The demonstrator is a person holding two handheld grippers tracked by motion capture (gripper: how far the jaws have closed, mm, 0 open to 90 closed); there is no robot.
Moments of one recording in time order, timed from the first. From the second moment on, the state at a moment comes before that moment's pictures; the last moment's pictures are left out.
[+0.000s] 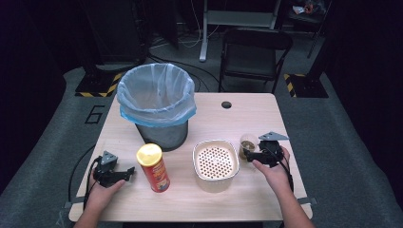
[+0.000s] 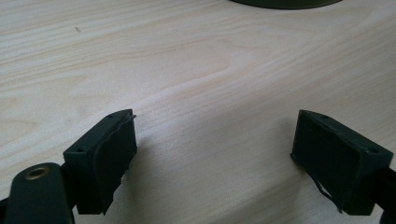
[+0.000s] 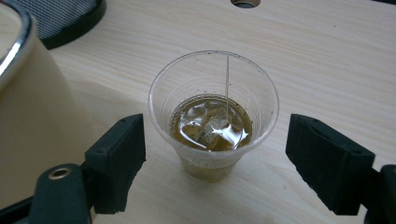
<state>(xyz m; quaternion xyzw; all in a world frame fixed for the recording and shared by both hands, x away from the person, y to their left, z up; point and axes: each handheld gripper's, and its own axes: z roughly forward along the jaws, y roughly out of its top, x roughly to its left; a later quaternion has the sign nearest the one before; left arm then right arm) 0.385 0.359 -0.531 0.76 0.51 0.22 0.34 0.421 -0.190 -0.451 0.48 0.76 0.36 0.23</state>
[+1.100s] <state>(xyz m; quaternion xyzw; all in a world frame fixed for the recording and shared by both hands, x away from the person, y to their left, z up) 0.385 0.359 -0.531 0.76 0.51 0.22 0.34 0.445 -0.174 -0.484 0.48 0.75 0.38 0.26</state>
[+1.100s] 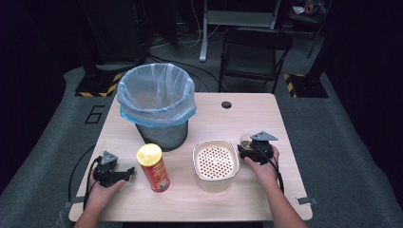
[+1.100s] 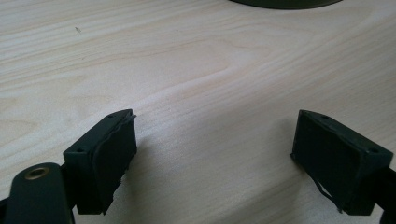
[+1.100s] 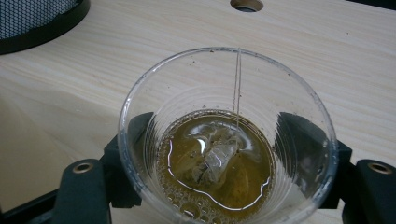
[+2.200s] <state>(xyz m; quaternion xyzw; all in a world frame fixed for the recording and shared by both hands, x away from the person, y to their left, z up) 0.385 0.359 -0.531 0.76 0.51 0.22 0.34 0.448 -0.187 -0.446 0.39 0.79 0.40 0.24</state>
